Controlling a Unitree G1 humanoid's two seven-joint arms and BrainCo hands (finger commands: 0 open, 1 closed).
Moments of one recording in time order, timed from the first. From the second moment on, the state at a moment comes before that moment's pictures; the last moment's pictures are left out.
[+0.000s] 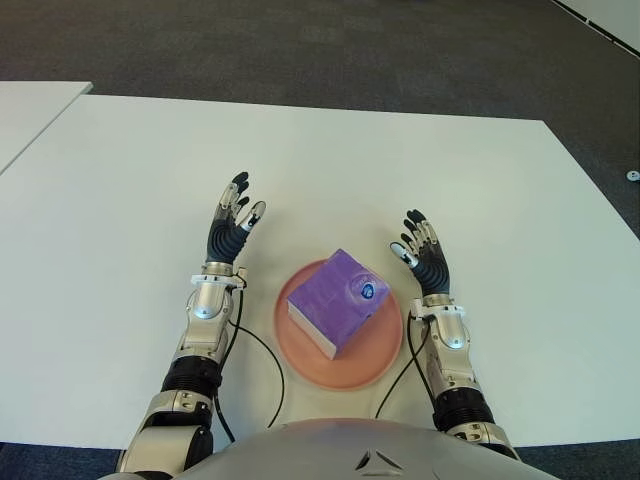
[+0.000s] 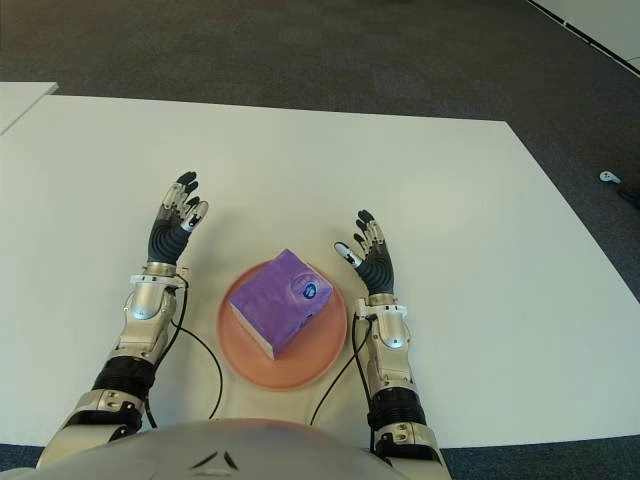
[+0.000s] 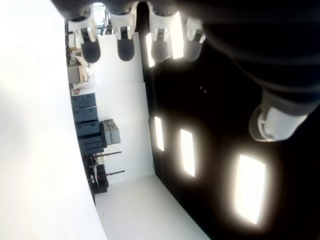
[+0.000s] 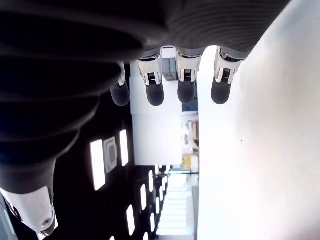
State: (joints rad) left arm -0.12 0.06 0.09 0.53 0.07 -0.69 0.02; right arm -0.02 -0.03 -0.08 0.46 0.07 -0.51 0.10
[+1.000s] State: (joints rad) left arm -0.19 0.08 0.09 0.74 0.09 -0.86 0.05; right arm -0.03 -0.04 -0.09 0.48 0.08 -0.51 0.12
